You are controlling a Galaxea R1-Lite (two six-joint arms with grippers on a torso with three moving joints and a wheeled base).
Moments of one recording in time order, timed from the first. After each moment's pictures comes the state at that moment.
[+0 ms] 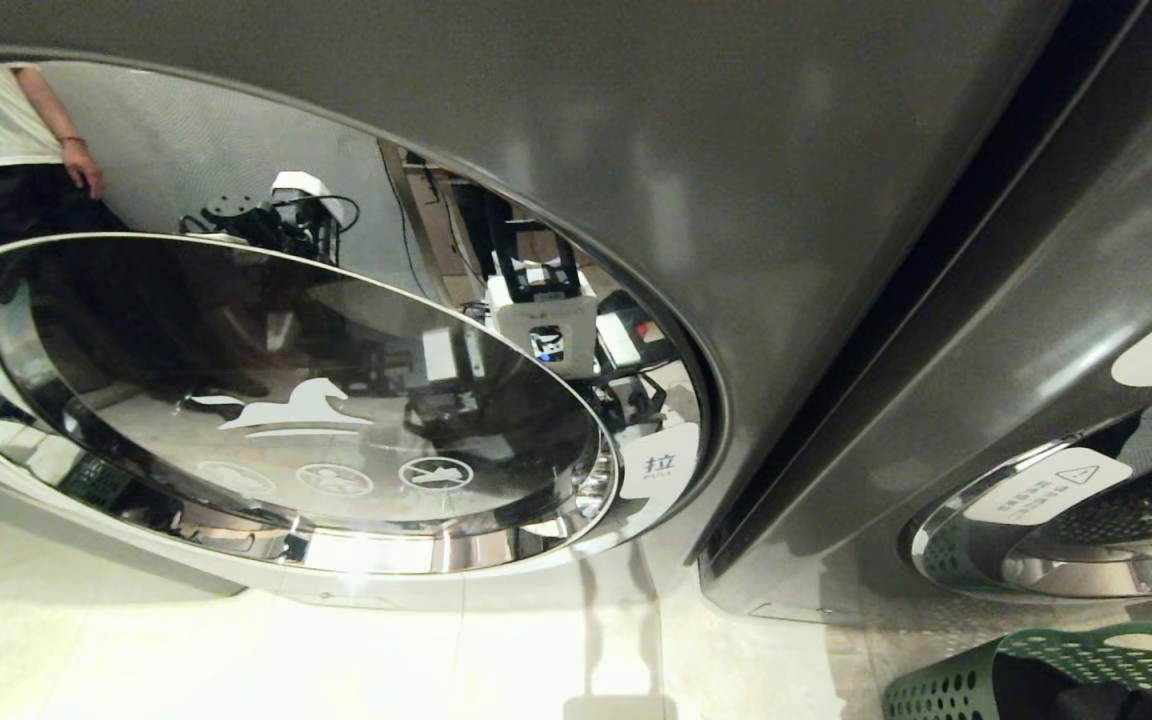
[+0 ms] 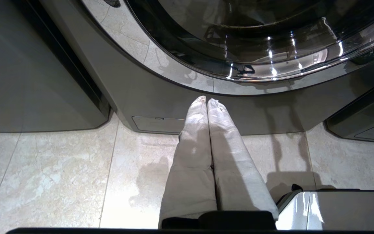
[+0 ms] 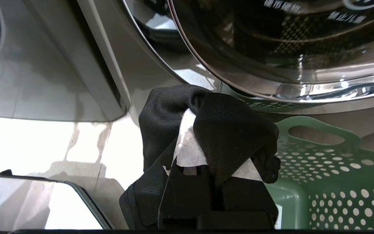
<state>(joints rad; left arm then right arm) 0.00 0.00 0.00 -0.01 0.00 0.00 -0.01 0.00 0.00 0.00 0.05 -0.08</state>
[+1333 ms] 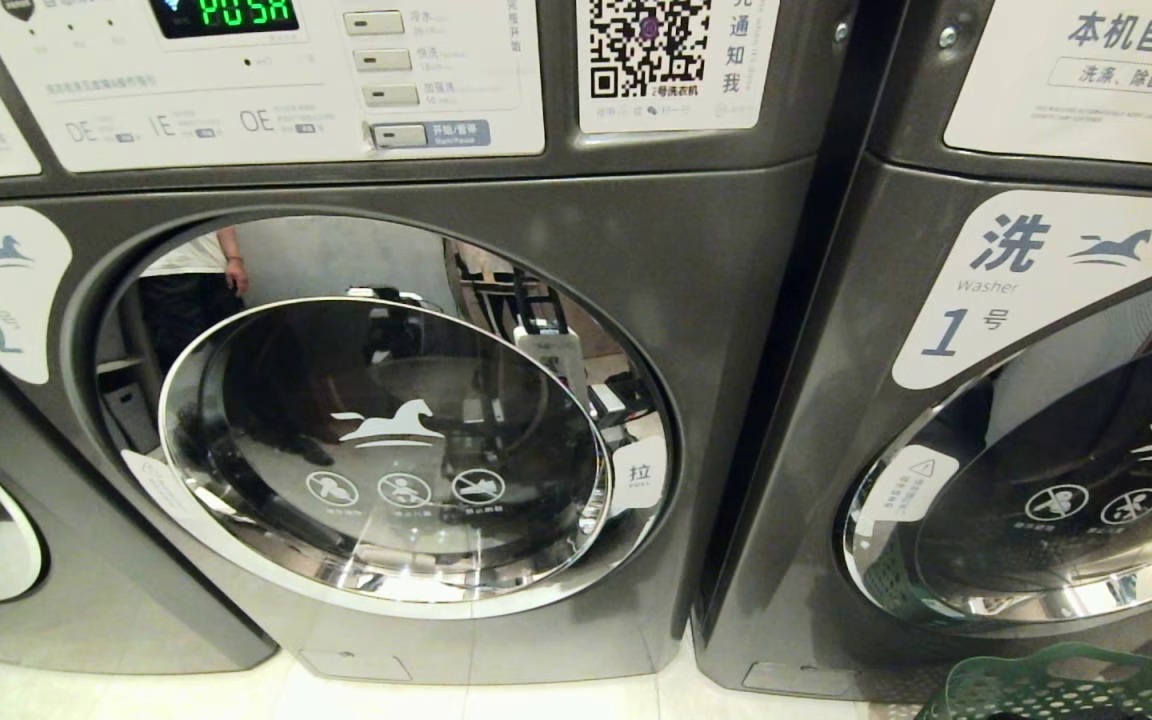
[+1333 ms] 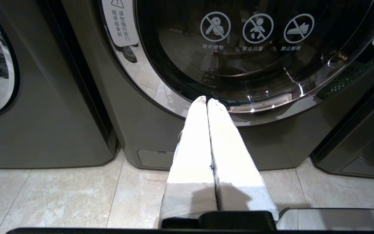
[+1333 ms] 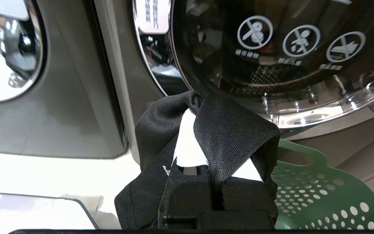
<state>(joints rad) 0.00 0.00 0.00 -0.01 0.00 0.00 -0.01 0.00 0.00 0.00 0.05 -0.09</state>
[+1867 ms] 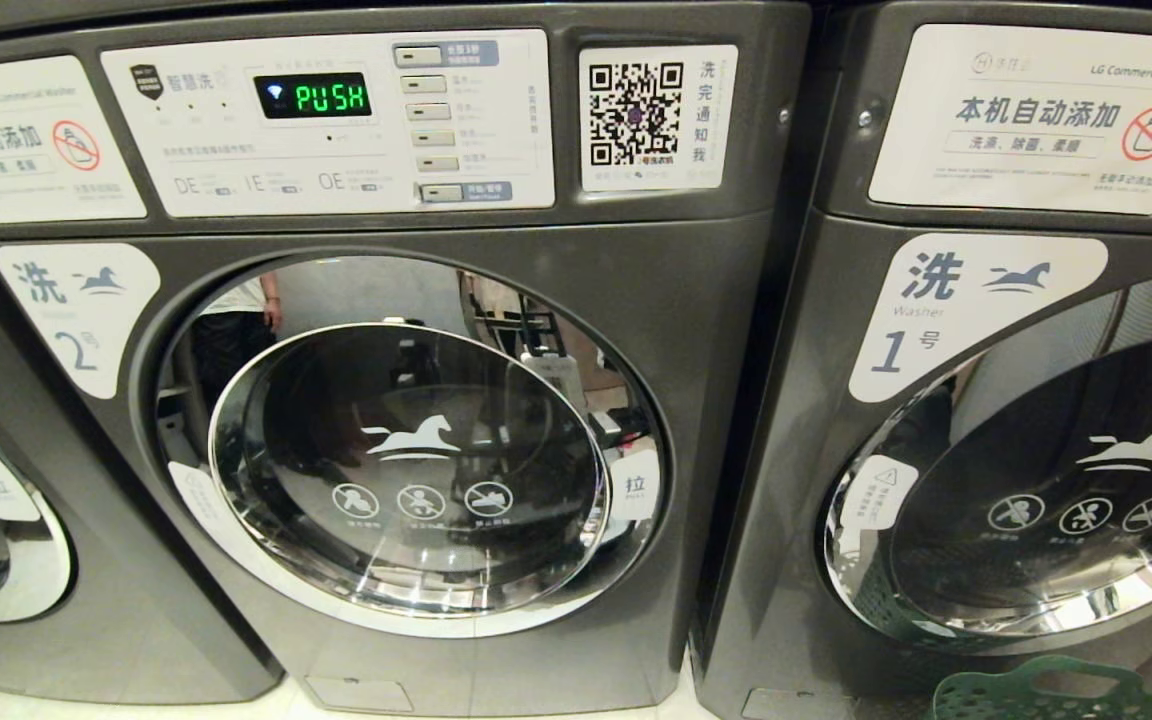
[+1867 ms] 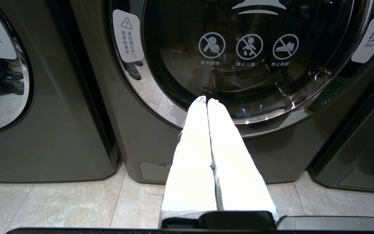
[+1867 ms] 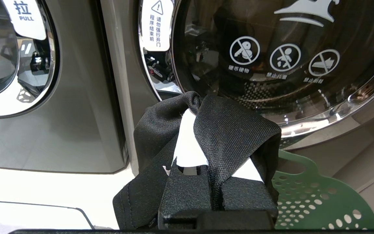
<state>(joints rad) 0.00 0.00 0.00 -0.01 0.00 0.00 -0.01 0.00 0.00 0.00 0.05 -0.09</state>
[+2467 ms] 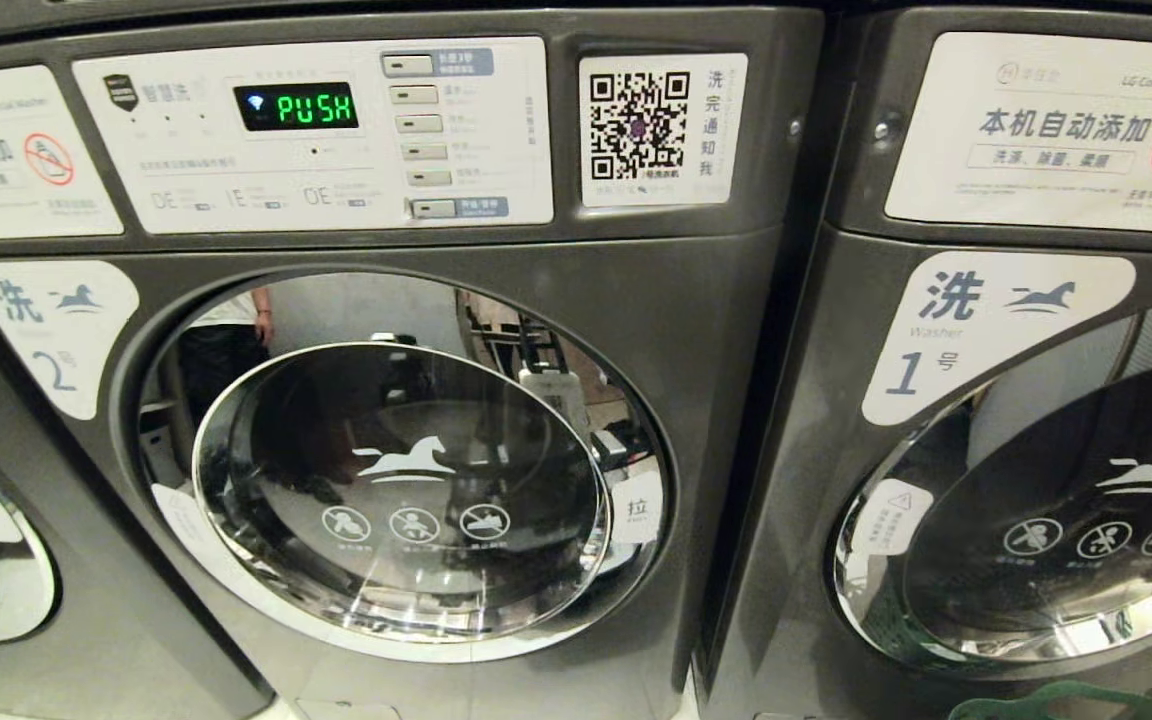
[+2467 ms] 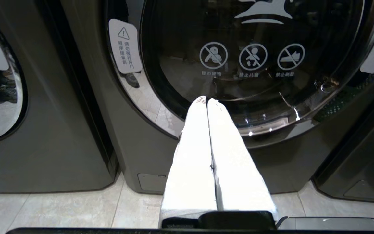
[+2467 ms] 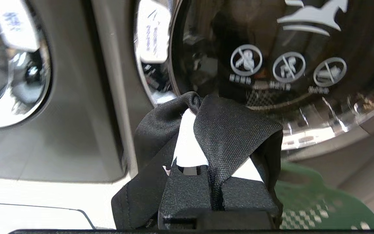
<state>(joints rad) 0.00 0.00 0.00 -0.01 0.00 0.00 -0.01 0.00 0.00 0.00 0.04 -0.08</state>
